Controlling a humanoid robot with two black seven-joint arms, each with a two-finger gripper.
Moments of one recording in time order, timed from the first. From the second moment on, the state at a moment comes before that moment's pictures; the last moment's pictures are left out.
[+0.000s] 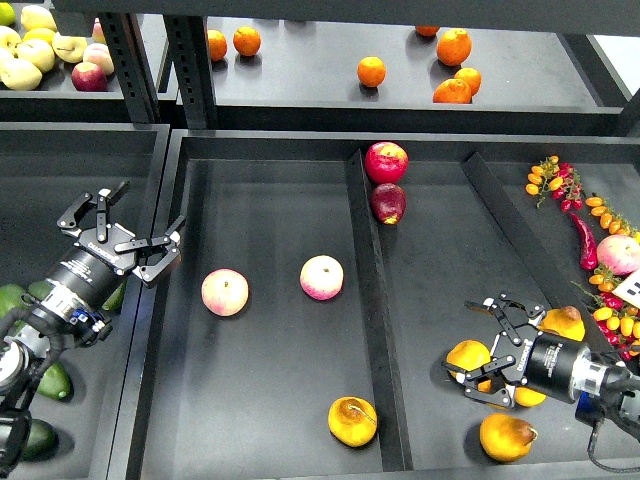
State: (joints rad) left arm -0.09 0.01 -1.54 -1.04 -0.15 -0.49 0.49; right arm 0.32 -0.71 0.64 1.29 0.33 0.26 -0.49
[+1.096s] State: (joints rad) left arm -0.04 0.00 -1.59 -1.10 -0.11 -0.49 0.49; right arm 0.45 -0.38 0.30 1.04 0.23 0.24 -0.49
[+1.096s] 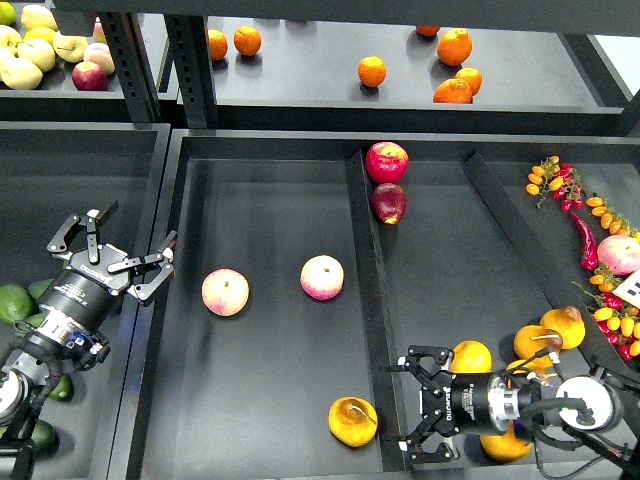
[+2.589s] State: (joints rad) left arm -0.03 0.00 -1.57 -1.11 -0.11 -0.49 0.49; right arm 0.43 -0.24 0.40 0.87 0.16 0.25 -0.49
